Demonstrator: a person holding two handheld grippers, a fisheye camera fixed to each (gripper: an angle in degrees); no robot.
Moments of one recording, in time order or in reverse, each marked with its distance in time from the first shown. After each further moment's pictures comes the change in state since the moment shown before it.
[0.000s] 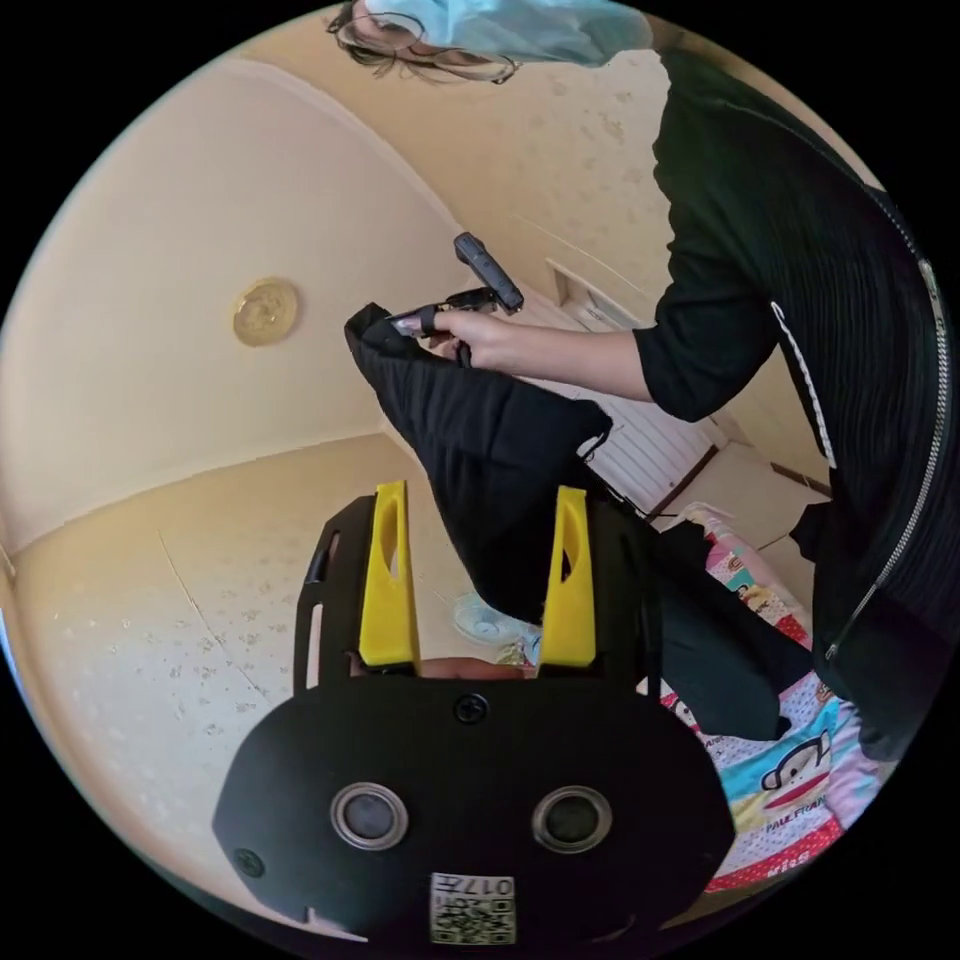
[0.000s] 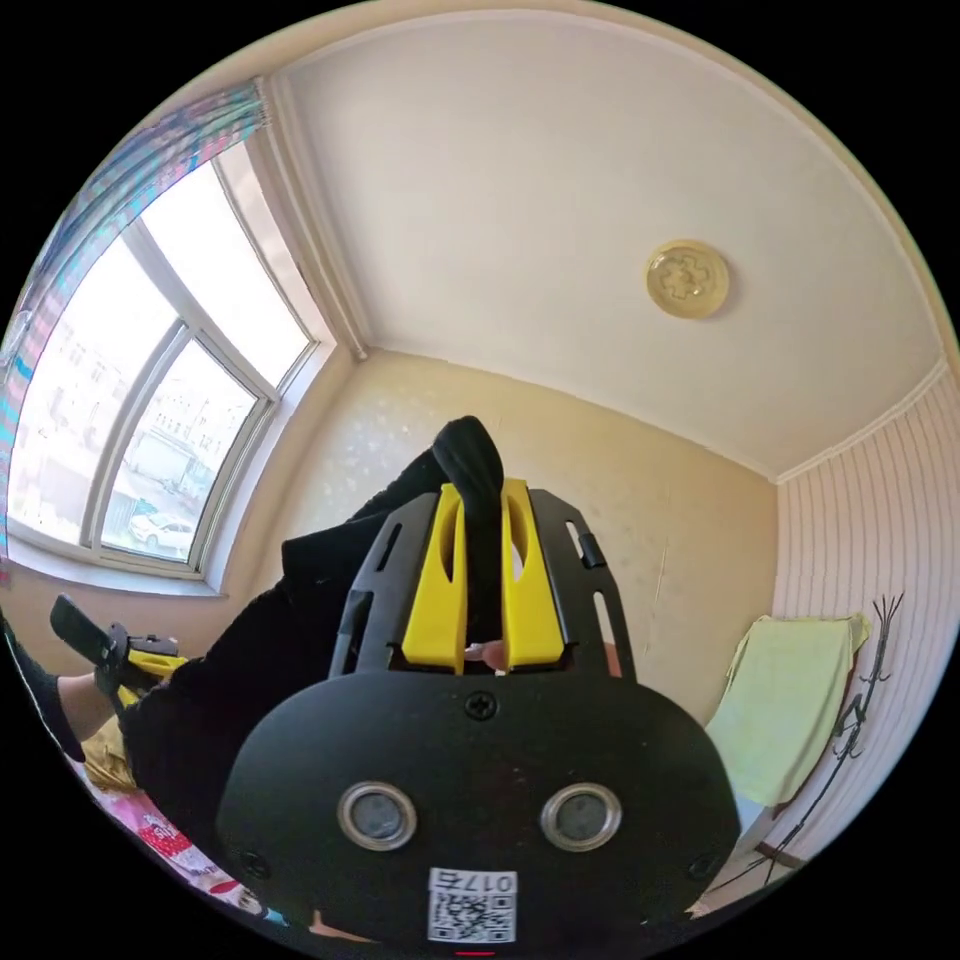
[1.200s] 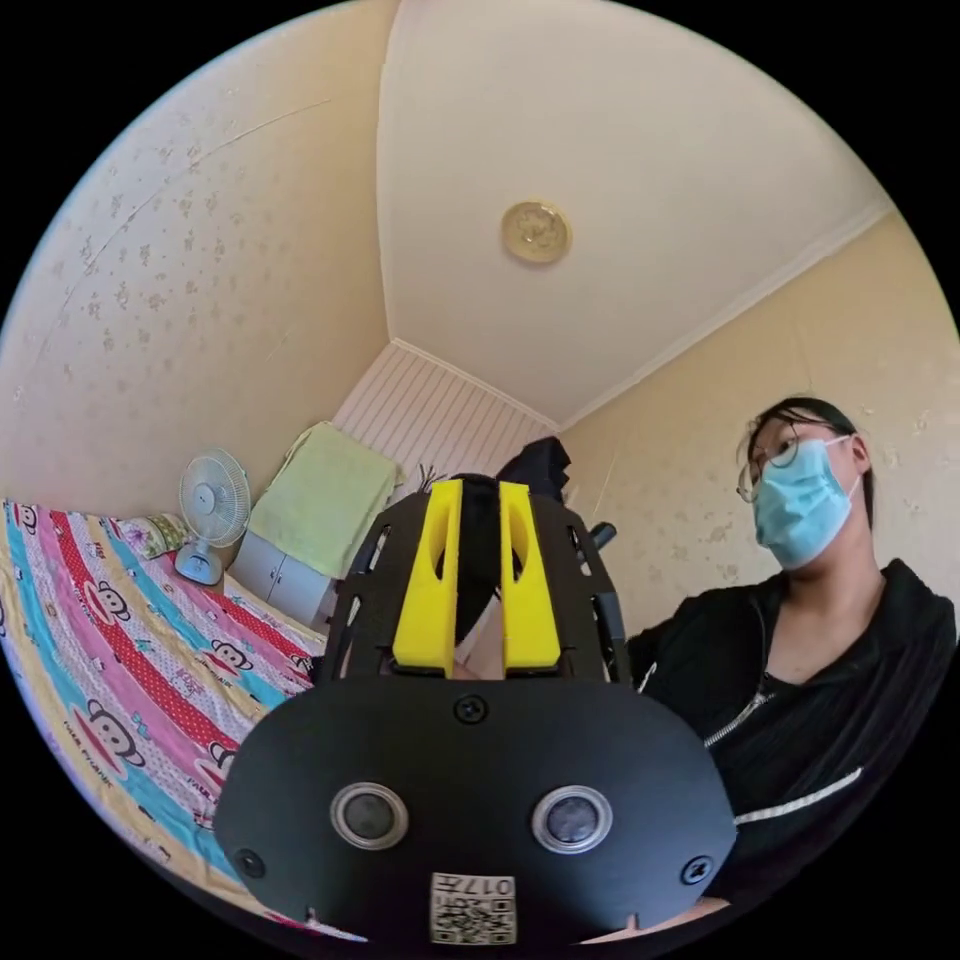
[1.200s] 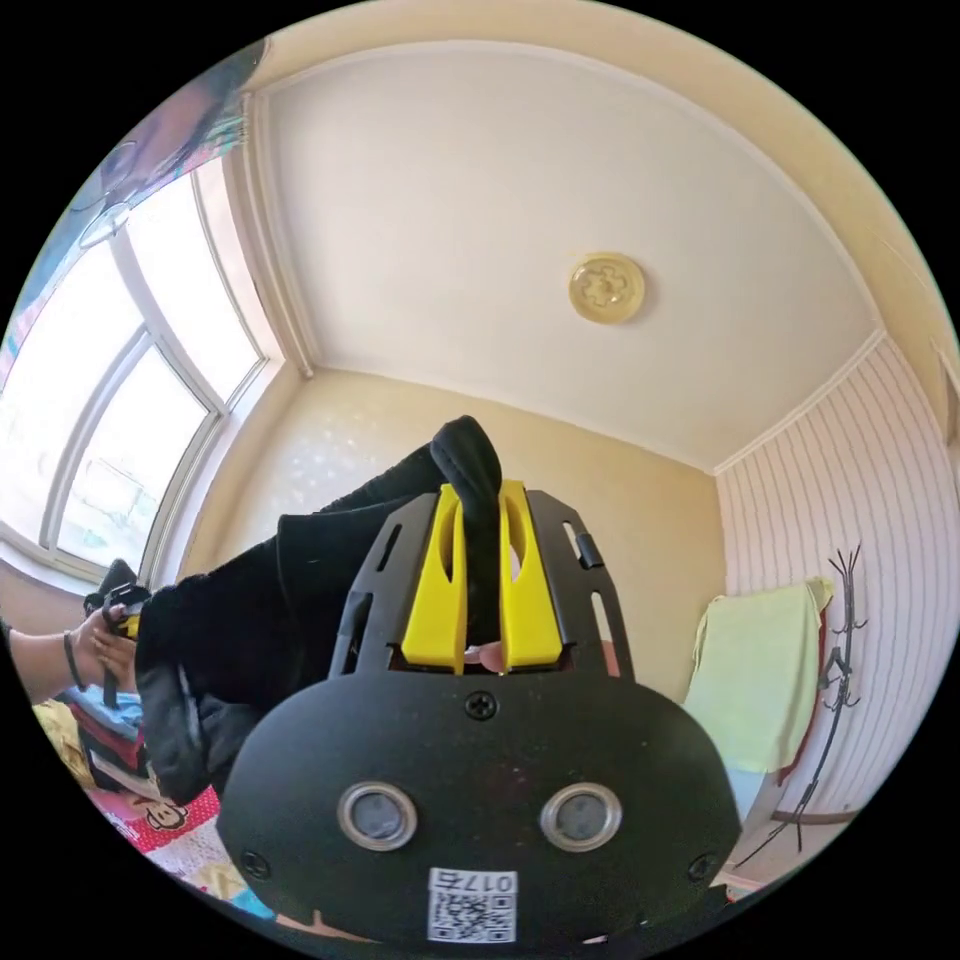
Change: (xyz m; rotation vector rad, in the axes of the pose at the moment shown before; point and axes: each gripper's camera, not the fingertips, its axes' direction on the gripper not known) left arm -0.080 0.351 0.144 0.271 0.547 -1.307; right arm 0.098 0.141 0.040 0.100 0.163 0.057
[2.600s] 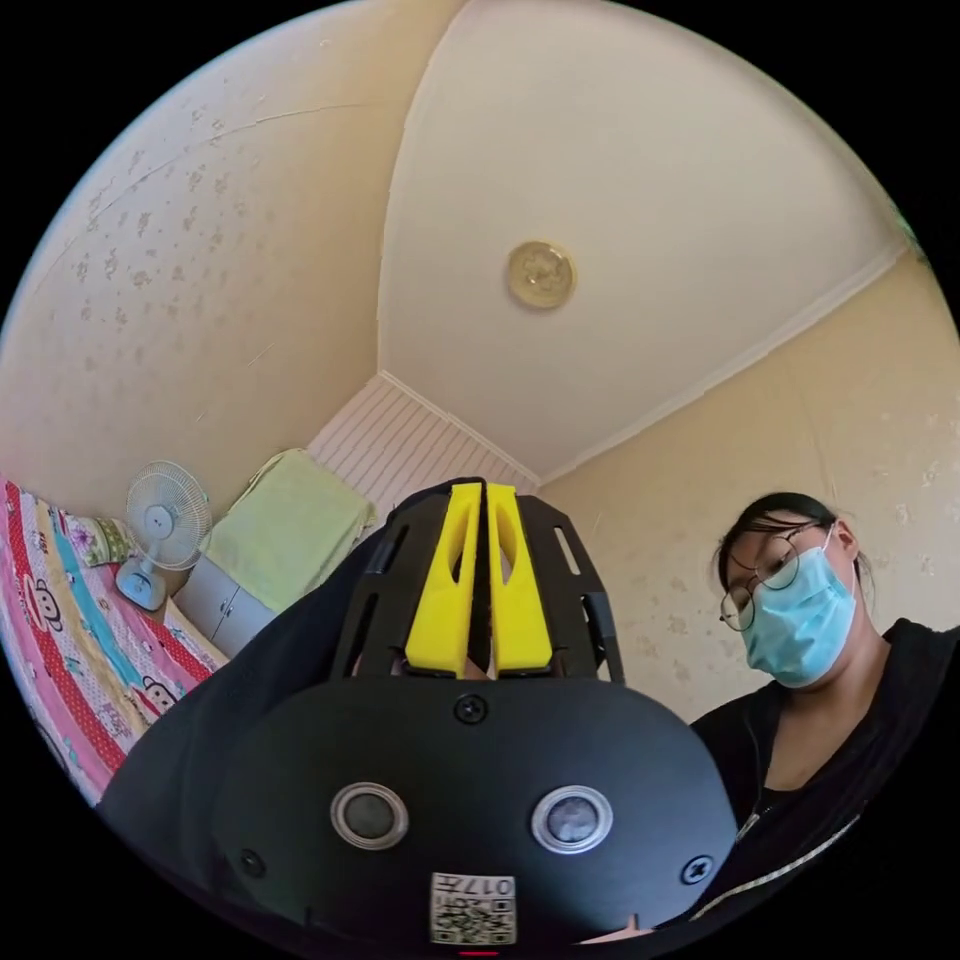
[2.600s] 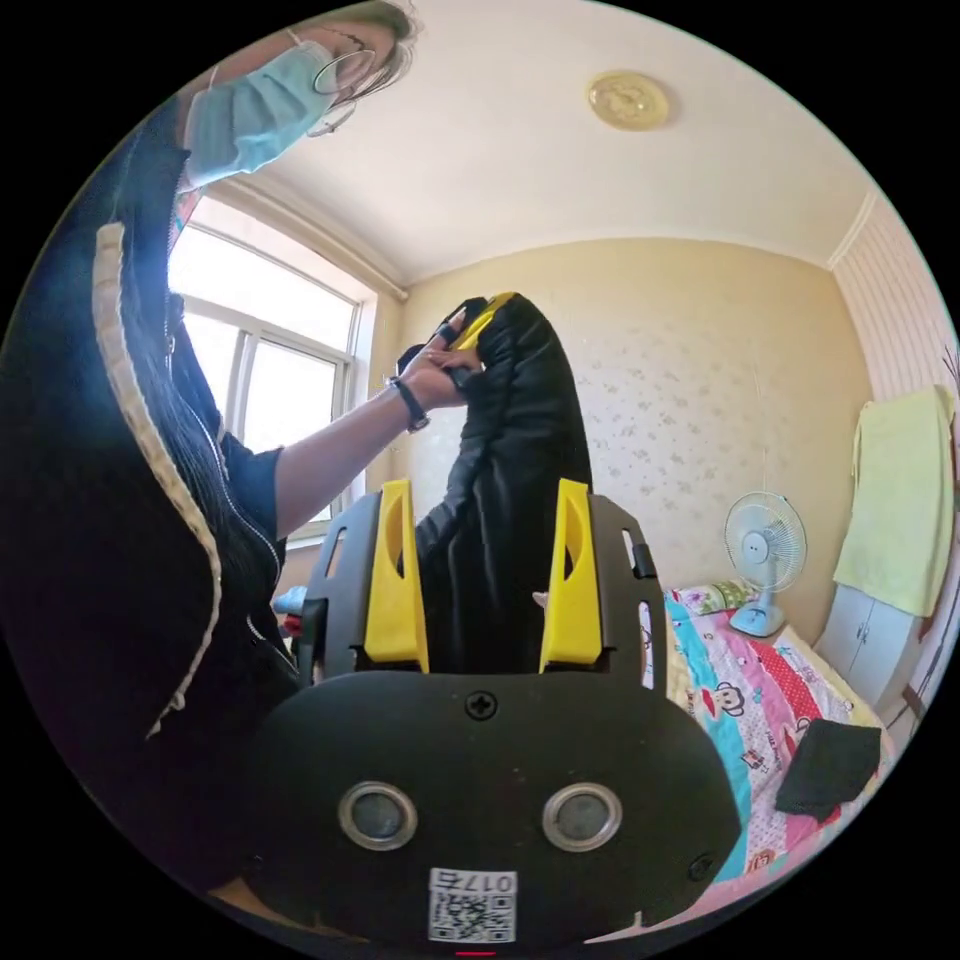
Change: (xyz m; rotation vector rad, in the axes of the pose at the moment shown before) left arm -0.092 0.013 0.173 0.179 0.062 -0.087; right arm 0.104 0.157 0.054 -0.384 -0.489 0.293
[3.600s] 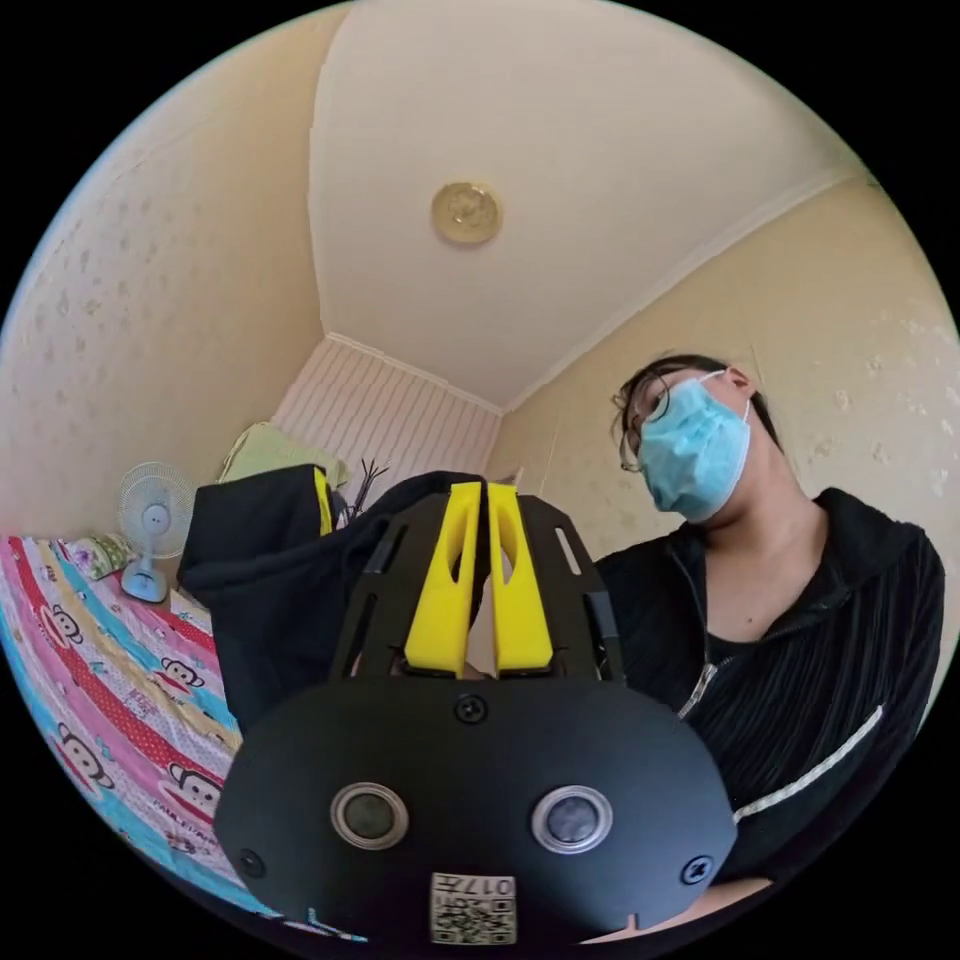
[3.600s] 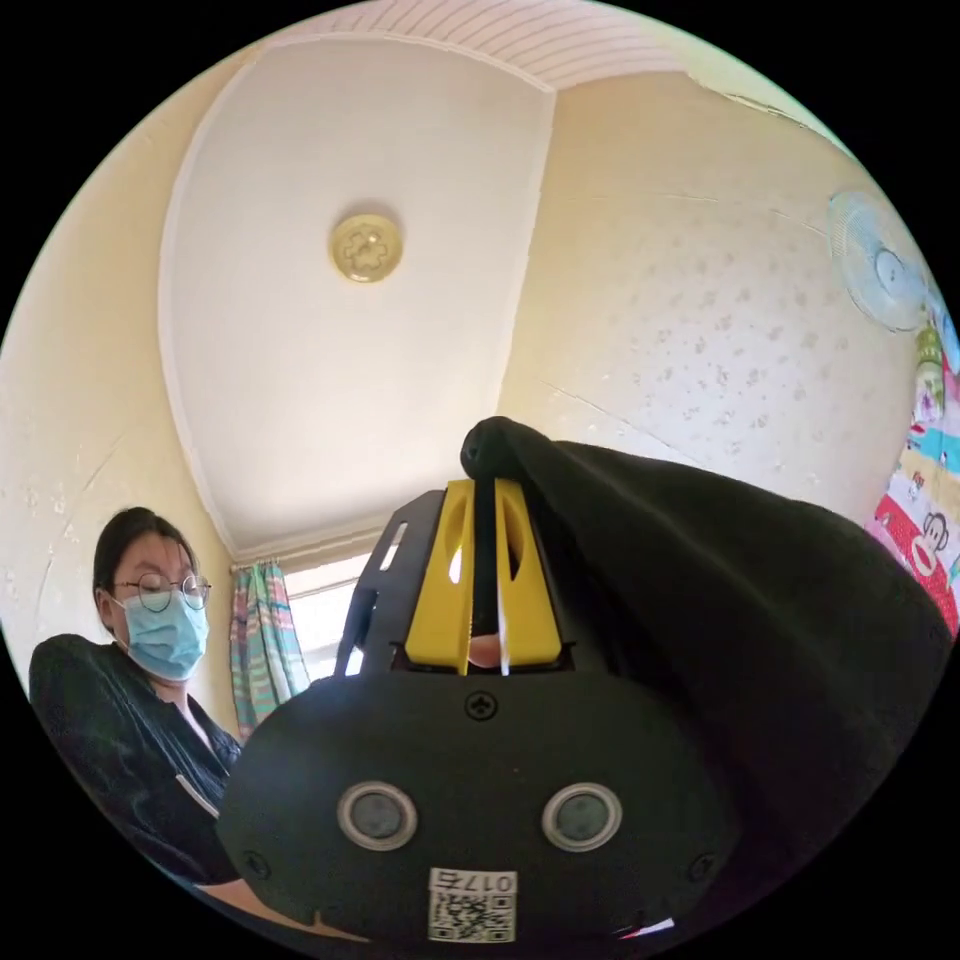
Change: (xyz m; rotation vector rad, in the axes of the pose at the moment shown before) left arm 0.131 0.107 -0.044 -0.162 0.100 0.108; right arm 0.386 -0.102 0.109 0.496 -0.668 0.840
